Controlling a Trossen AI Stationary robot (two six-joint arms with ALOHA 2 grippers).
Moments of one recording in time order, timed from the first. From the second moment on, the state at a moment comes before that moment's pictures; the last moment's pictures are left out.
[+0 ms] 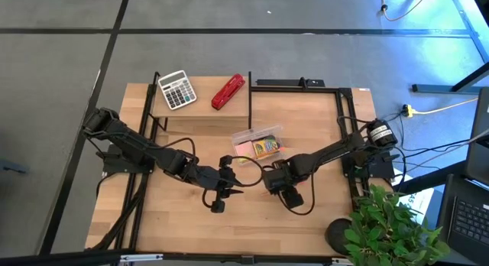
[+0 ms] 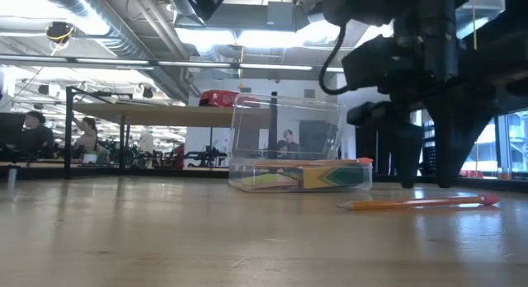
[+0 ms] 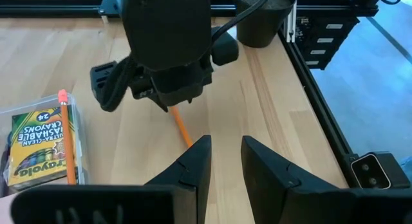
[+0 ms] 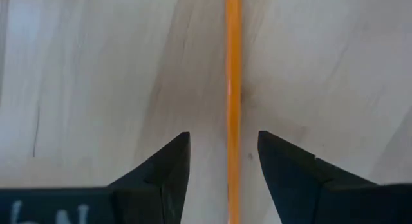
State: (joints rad) left arm -0.40 1.51 1.08 -0.13 -0.25 -0.23; right arm 0.31 1.81 1.12 -0.71 -0.10 -0.01
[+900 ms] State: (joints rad) left arm -0.40 1.51 1.08 -0.13 -0.26 -0.24; right arm 0.31 1.81 0.99 -0.51 -0.05 0.07
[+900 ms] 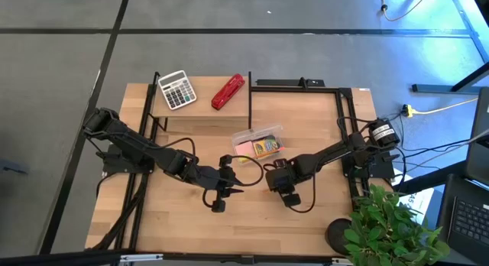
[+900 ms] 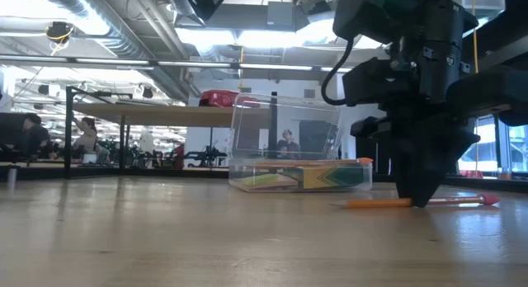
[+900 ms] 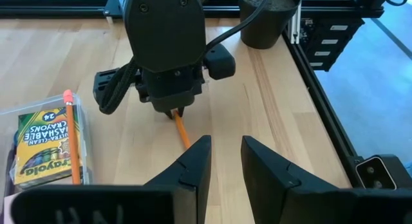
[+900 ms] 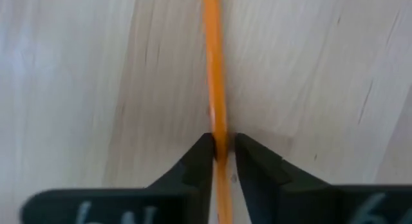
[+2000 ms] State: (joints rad) left arm -0.40 1.51 1.08 -0.13 -0.26 -0.24; right arm 0.28 1.81 1.11 -0.59 -0.13 0.03
